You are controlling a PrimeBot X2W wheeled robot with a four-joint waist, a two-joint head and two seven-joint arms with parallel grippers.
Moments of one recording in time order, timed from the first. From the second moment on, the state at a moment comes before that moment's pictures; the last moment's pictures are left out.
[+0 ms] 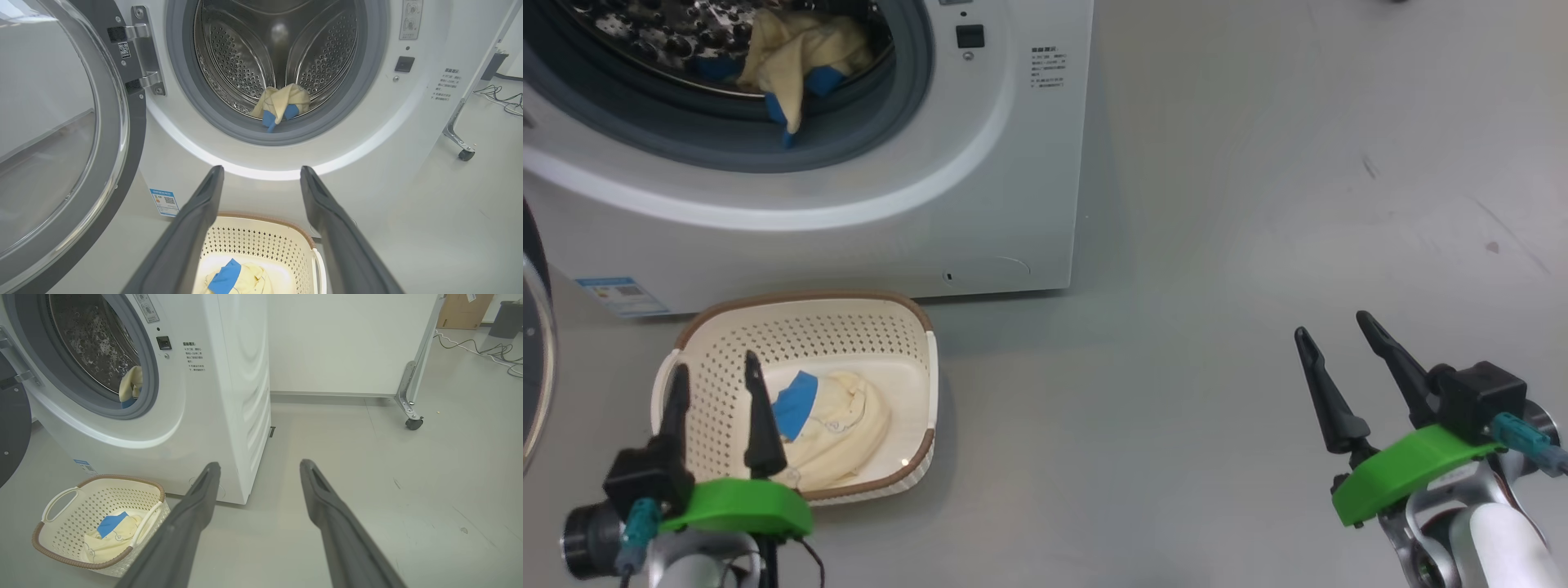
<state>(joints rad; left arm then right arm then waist) -0.17 0.14 -0.06 0.27 -0.26 0.11 -0.26 -0.04 -0.09 0.04 0.04 0.15 0.13 -0.07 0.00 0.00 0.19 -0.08</state>
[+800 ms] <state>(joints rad) -0.07 0.11 -0.14 0.29 -0.25 0.11 -0.25 0.04 -0.09 0.04 0.01 0.14 0.13 -0.03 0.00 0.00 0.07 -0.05</state>
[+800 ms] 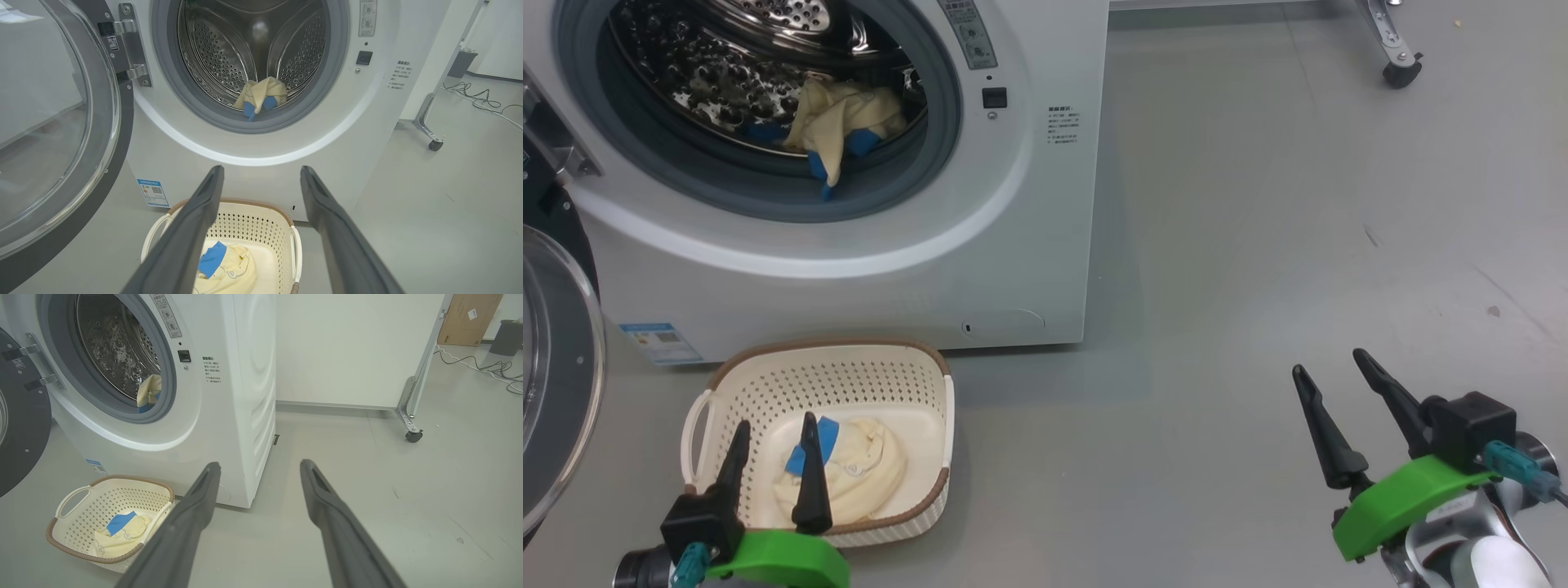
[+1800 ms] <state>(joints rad) -0.30 0.17 -0.15 0.37 -0.30 0.08 -0.05 0.02 -0.08 0.07 0.00 0.14 0.13 -0.02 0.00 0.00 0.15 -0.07</state>
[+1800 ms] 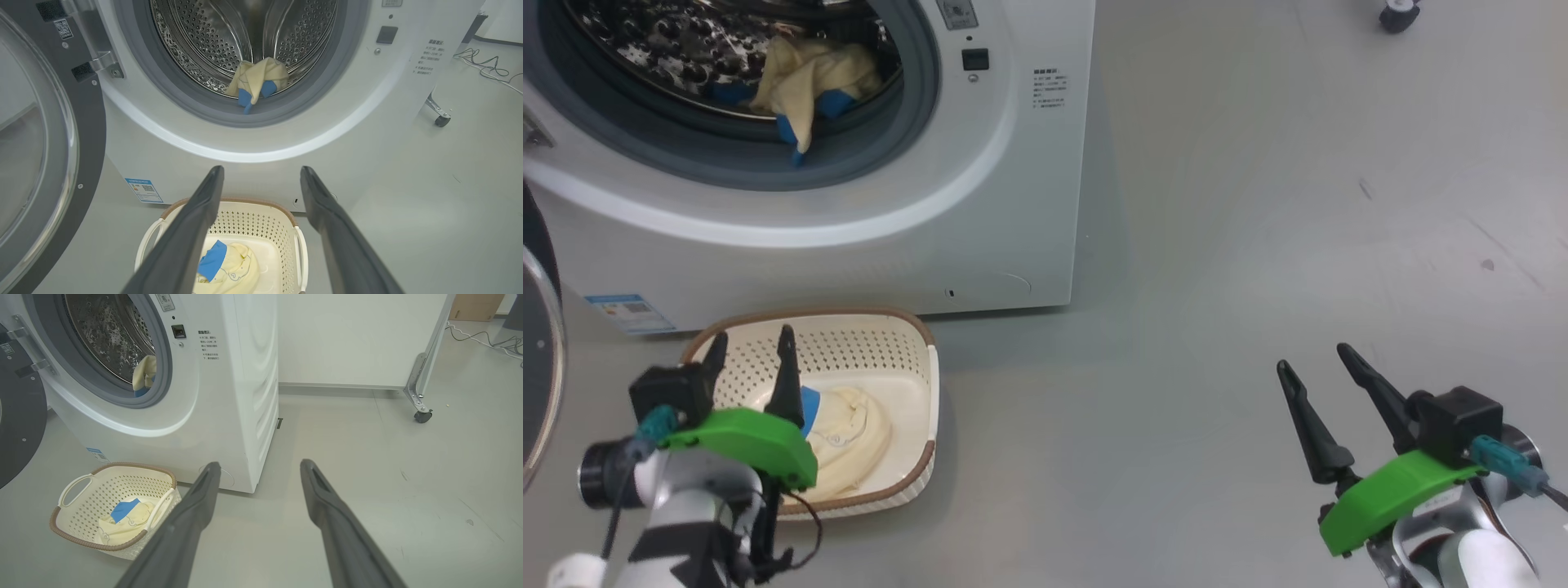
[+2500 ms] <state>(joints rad) -1.03 0.37 -0.12 0.71 -0.33 -0.07 0.17 -0.17 -0.06 0.12 0.07 0.20 0.13 -0.13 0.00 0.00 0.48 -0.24</state>
